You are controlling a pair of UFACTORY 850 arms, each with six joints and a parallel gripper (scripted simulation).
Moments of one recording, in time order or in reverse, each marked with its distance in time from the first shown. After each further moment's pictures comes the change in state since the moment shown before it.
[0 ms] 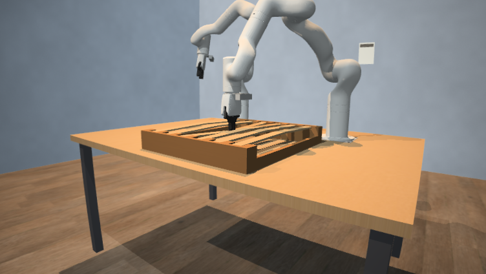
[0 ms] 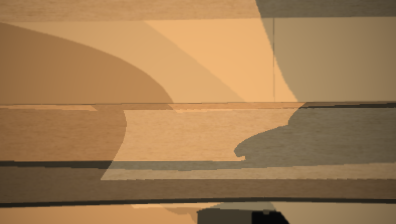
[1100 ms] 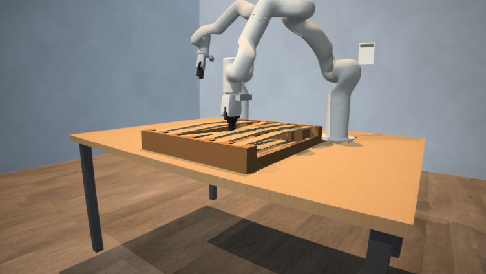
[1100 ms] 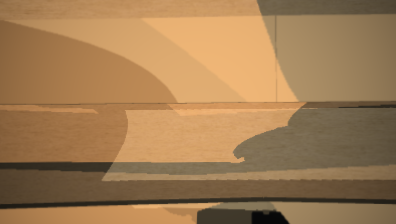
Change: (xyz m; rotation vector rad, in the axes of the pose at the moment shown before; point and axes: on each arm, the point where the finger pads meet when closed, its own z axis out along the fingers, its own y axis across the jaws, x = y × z) left arm 0.000 0.000 0.003 -0.001 0.000 0.000; right arm 0.000 0.000 0.000 0.000 0.000 0.000
